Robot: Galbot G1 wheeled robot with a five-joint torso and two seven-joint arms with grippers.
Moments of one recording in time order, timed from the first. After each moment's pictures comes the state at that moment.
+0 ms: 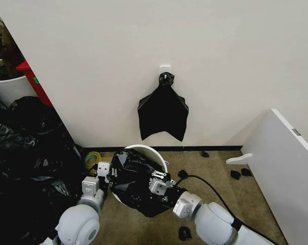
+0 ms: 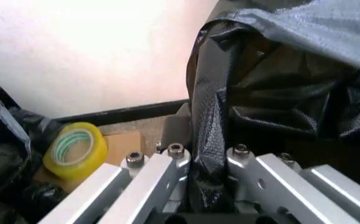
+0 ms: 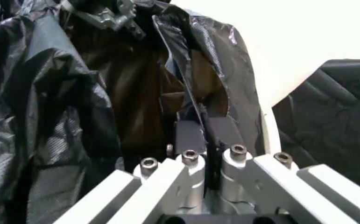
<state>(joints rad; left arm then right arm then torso) 1.44 -1.00 -0.29 -2.20 -0.48 0.40 -0.38 -1.11 0.93 -0.19 2.12 -0.24 -0.23 -0.10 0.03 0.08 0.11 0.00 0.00</state>
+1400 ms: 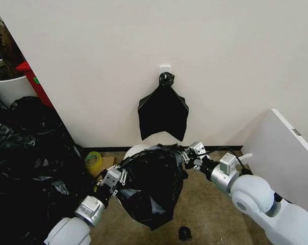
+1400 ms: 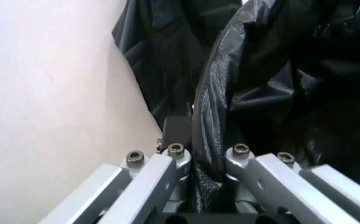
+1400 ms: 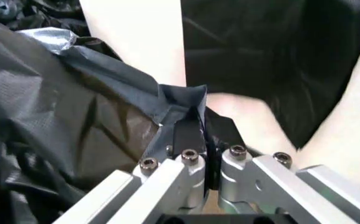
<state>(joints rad) 1.54 -0.90 -0.30 -2.17 -0.07 -0.07 -0.08 -1.11 0.72 0.16 2.15 0.75 -0.39 -0.02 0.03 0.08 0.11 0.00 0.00</state>
